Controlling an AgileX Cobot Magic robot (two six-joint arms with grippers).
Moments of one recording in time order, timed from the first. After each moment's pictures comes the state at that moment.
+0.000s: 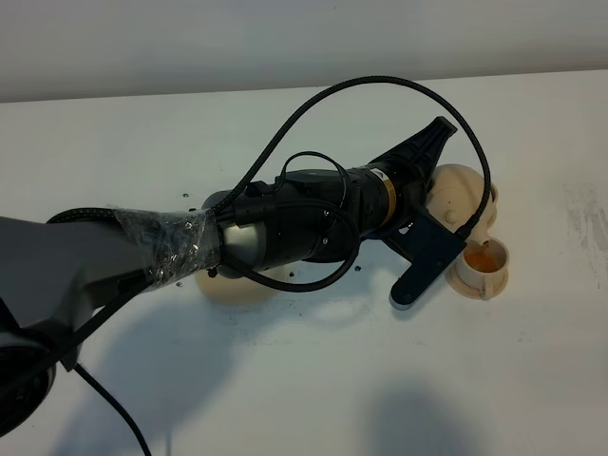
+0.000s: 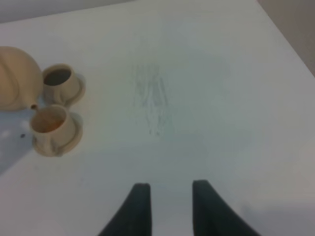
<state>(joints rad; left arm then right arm) -0.86 2.09 -1.42 1.16 0.10 0.67 -0.18 -0.01 -0.51 0.04 1.12 0.07</state>
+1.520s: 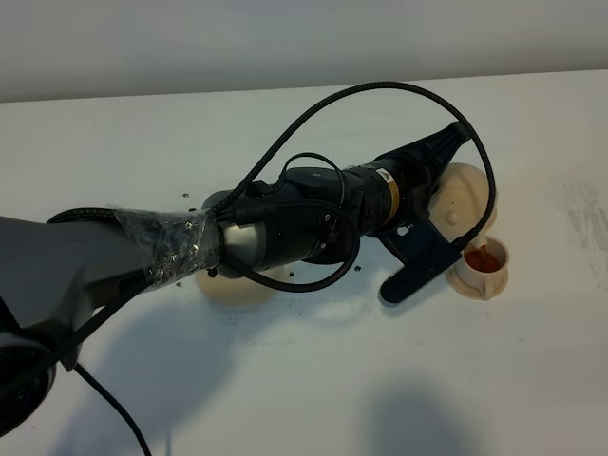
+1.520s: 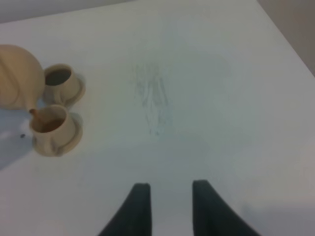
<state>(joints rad) -0.86 2.09 -1.42 1.29 0.07 0.72 -0.18 -0.01 -0.51 0.04 1.12 0.07</state>
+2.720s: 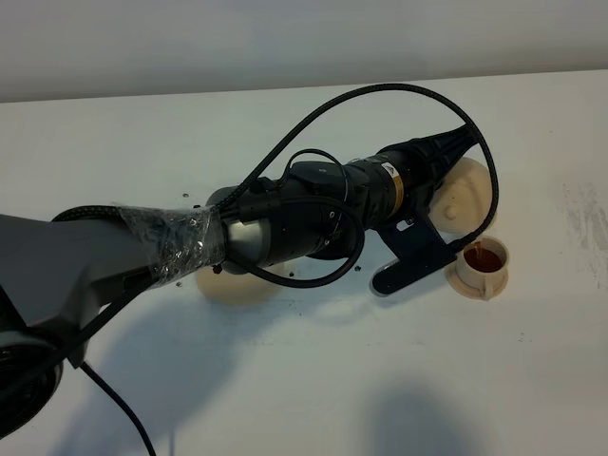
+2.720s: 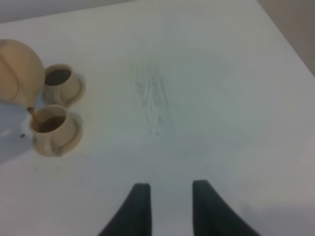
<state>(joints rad) -0.86 2.10 -1.44 1.34 0.08 0.81 -0.18 -0.01 -0.51 0.04 1.12 0.07</state>
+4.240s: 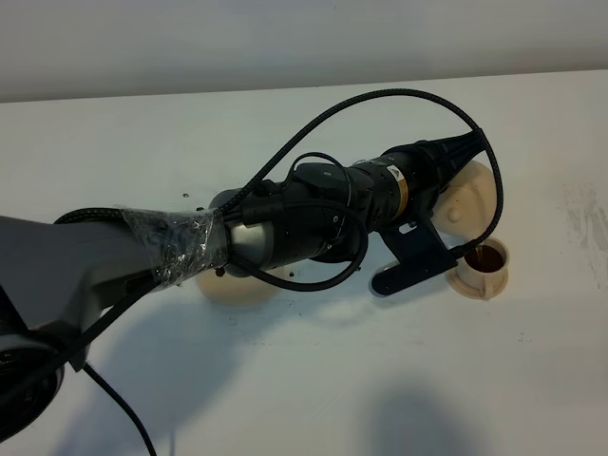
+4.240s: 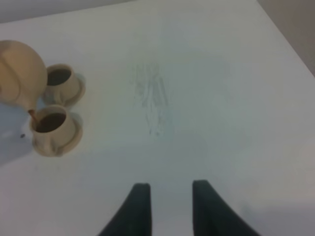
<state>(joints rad) -0.87 2.10 -1.44 1.38 0.07 0.82 -0.18 -0.01 -0.51 0.04 1.12 0.07</state>
